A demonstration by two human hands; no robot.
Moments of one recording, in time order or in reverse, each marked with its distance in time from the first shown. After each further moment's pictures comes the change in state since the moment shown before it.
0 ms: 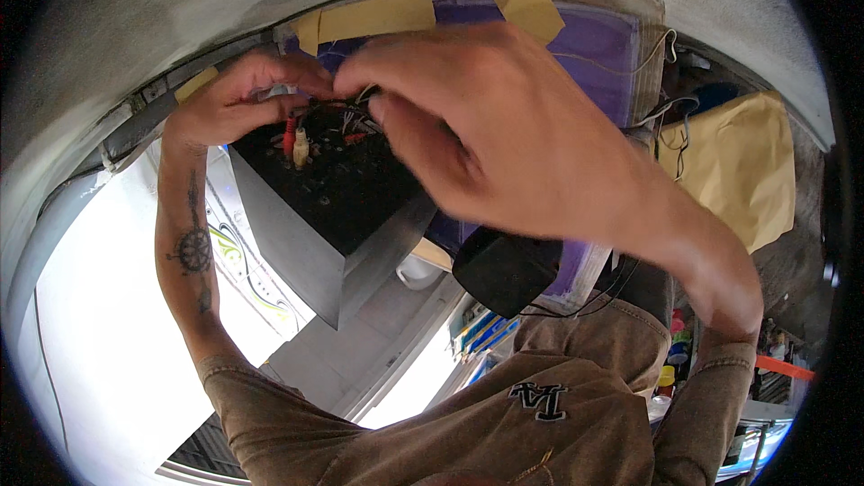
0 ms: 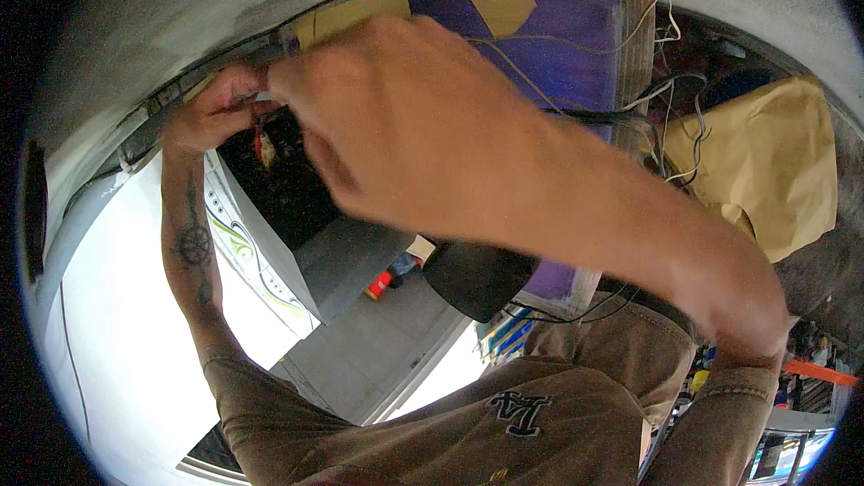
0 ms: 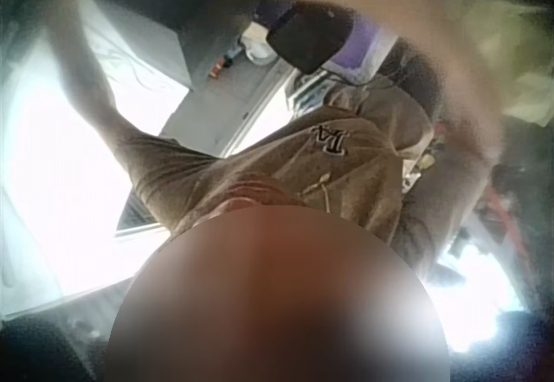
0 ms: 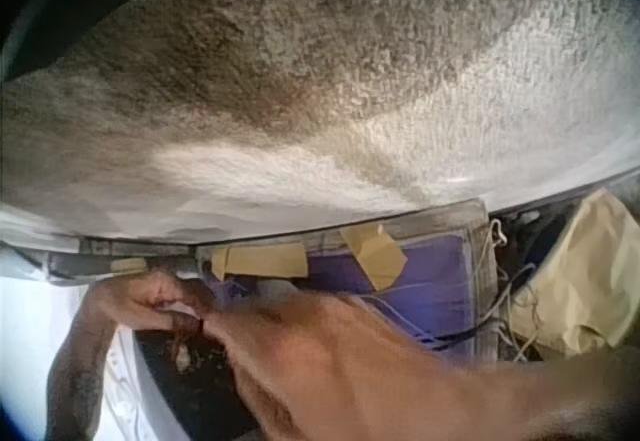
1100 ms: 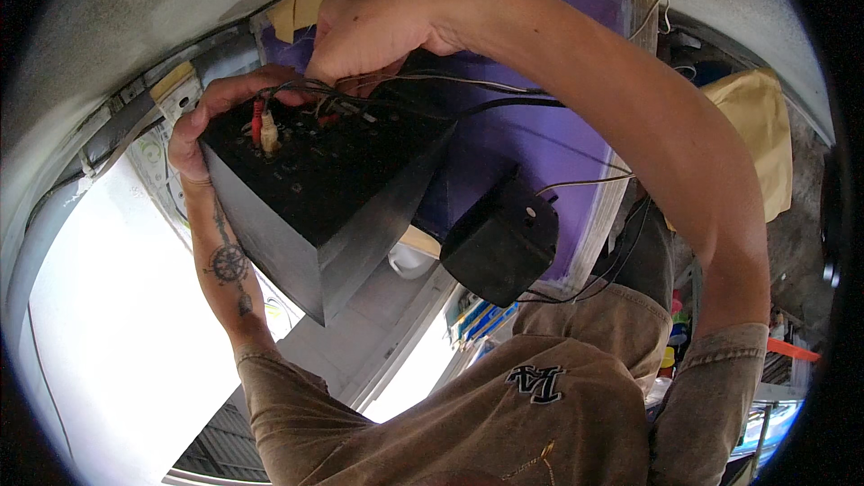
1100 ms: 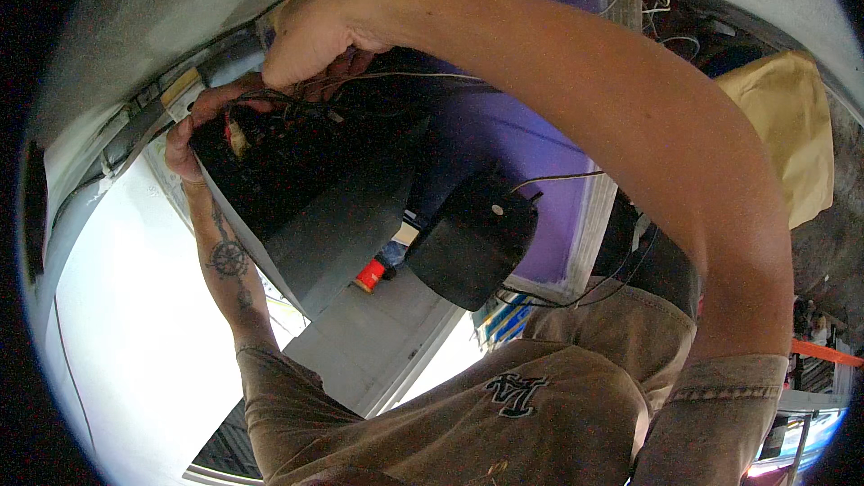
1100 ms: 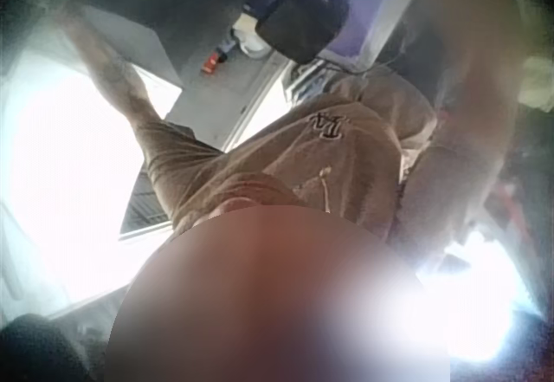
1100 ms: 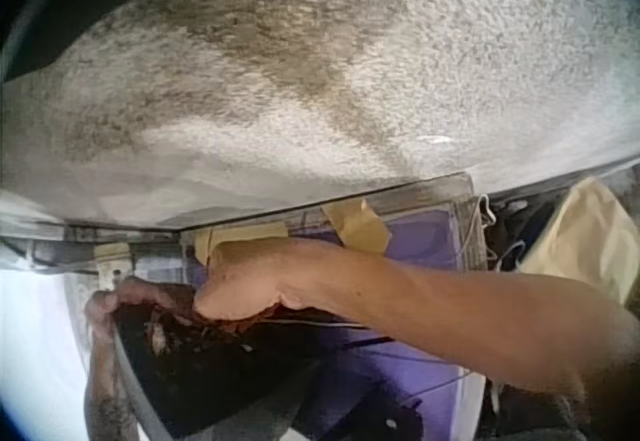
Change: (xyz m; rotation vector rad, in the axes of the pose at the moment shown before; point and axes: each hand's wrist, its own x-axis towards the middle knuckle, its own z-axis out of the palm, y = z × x) left_hand -0.019 -0.047 0.048 -0.349 0.340 0.207; right_hand 0.081 0.062 0.046 0.569 -0.722 0.550
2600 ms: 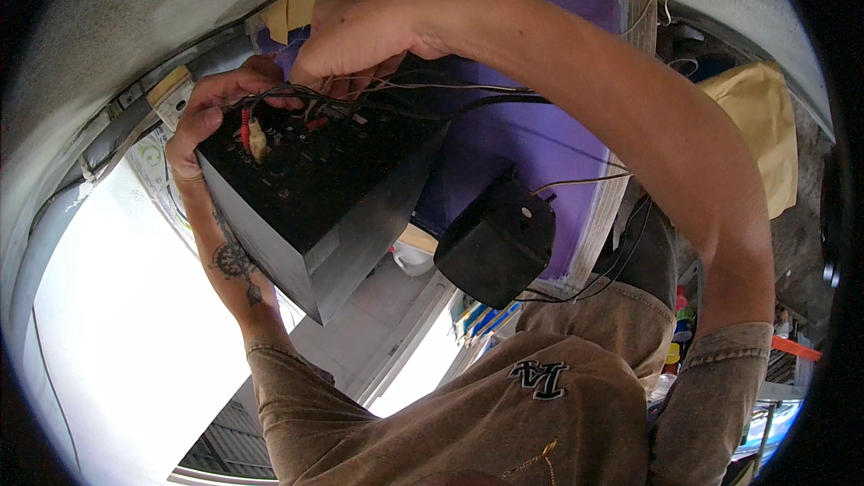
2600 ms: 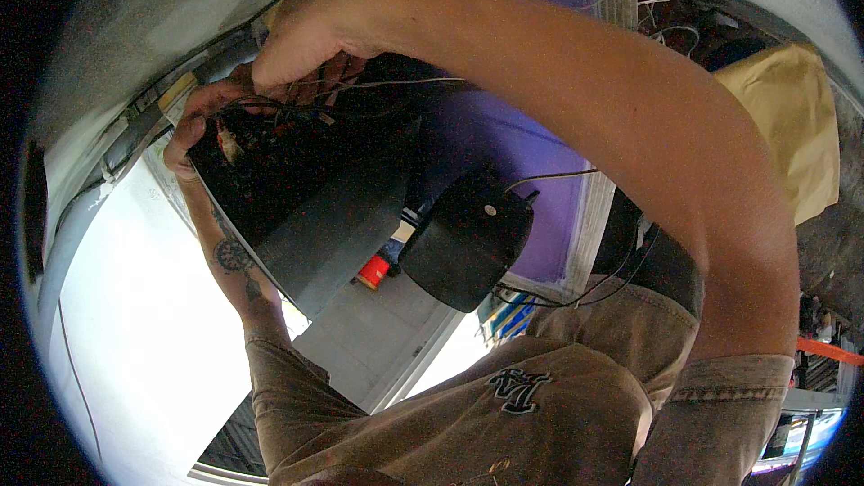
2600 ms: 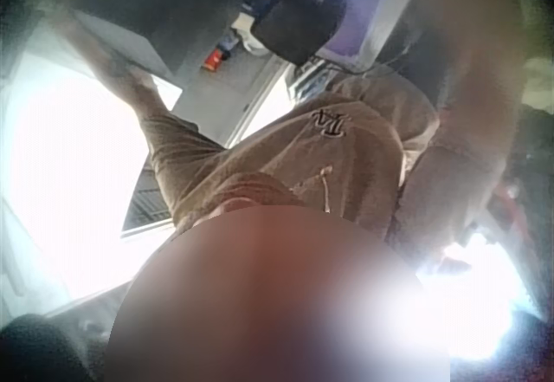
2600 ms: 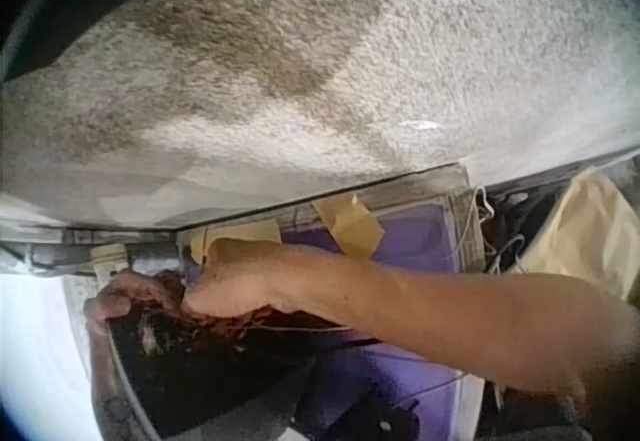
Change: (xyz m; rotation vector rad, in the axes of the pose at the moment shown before) left_hand 0.012 -0.016 -0.031 -0.113 -0.215 0.013; right_hand -0.013 -0.001 0.008 0.045 0.165 0.027
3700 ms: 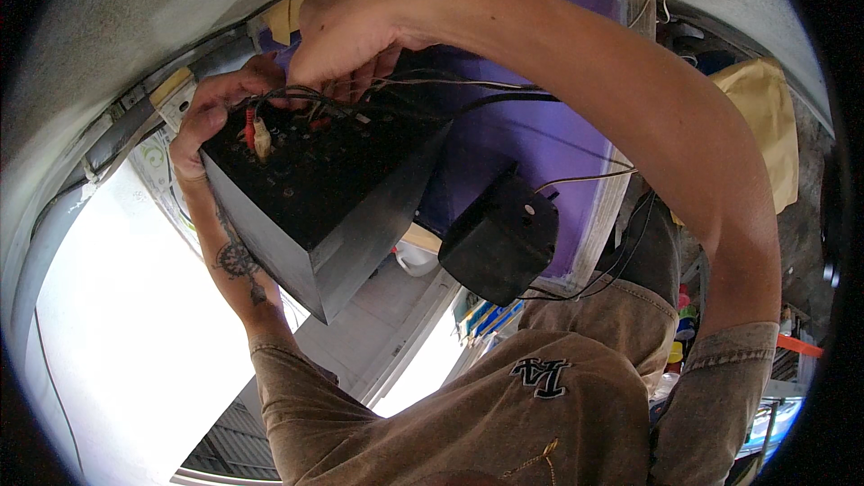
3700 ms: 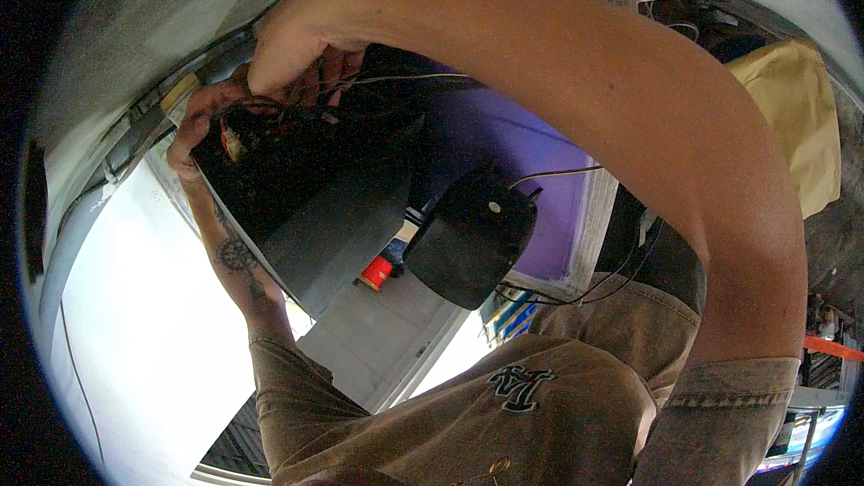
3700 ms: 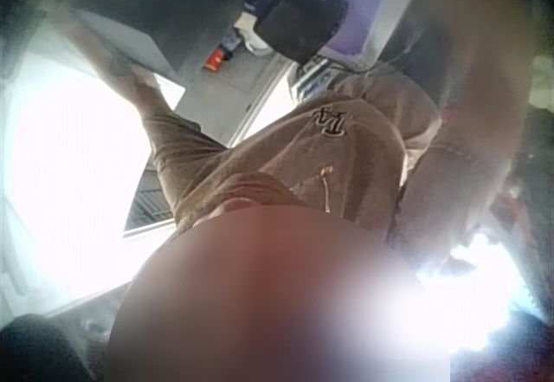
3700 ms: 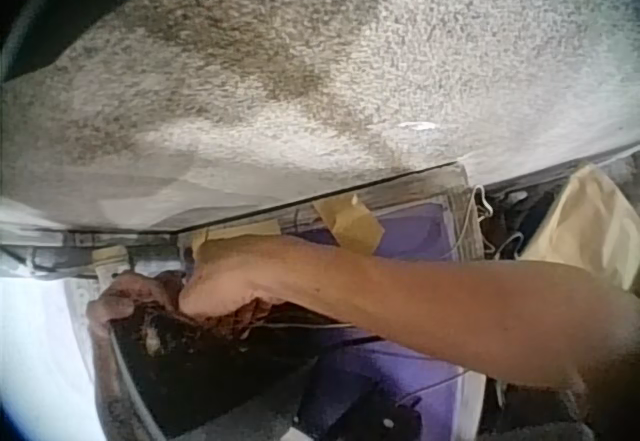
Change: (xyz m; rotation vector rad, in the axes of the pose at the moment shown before) left_hand 0.011 0.014 0.001 0.183 -0.059 0.037; right_hand 0.010 -0.012 -0.002 -0.194 -0.144 0.086
